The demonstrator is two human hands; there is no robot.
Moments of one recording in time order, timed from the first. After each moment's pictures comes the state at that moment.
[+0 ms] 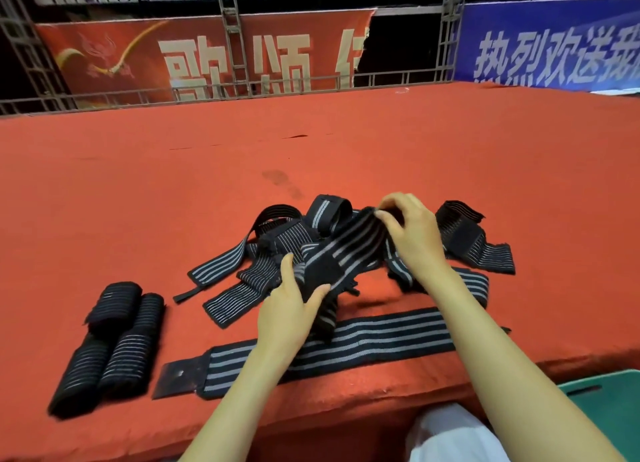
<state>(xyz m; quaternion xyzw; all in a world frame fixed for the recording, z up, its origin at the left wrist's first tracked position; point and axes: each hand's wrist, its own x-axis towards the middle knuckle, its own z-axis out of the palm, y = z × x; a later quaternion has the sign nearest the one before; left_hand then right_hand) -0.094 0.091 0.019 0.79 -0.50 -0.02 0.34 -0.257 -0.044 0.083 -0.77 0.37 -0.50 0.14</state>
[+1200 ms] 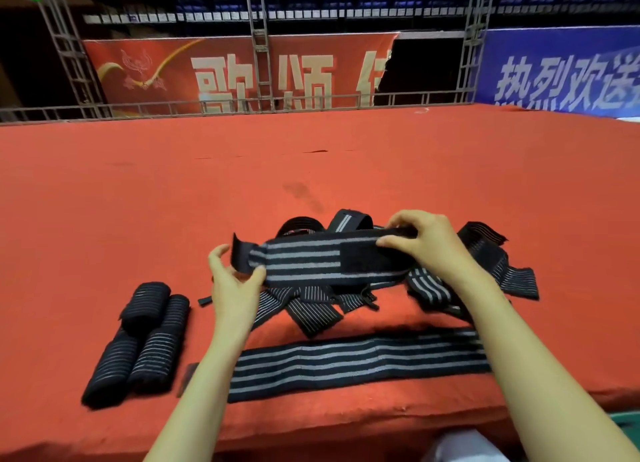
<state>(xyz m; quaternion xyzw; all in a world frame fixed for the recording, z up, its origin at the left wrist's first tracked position) -0.017 0.120 0.058 0.66 -0.32 -0.10 0.67 -0.252 -0.033 0.119 -0.84 0.34 -0.38 0.20</state>
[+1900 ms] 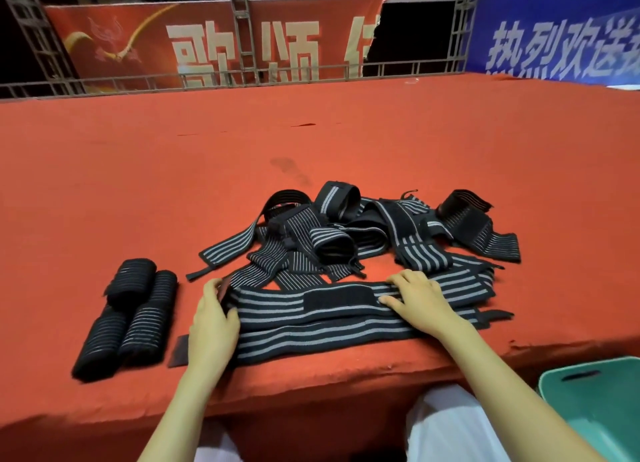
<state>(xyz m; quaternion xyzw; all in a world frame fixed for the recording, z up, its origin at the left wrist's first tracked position) -0.012 0.163 -0.018 0.84 -0.36 -0.03 0.39 -0.286 -0.025 -0.036 -0.88 0.46 -0.09 0.08</state>
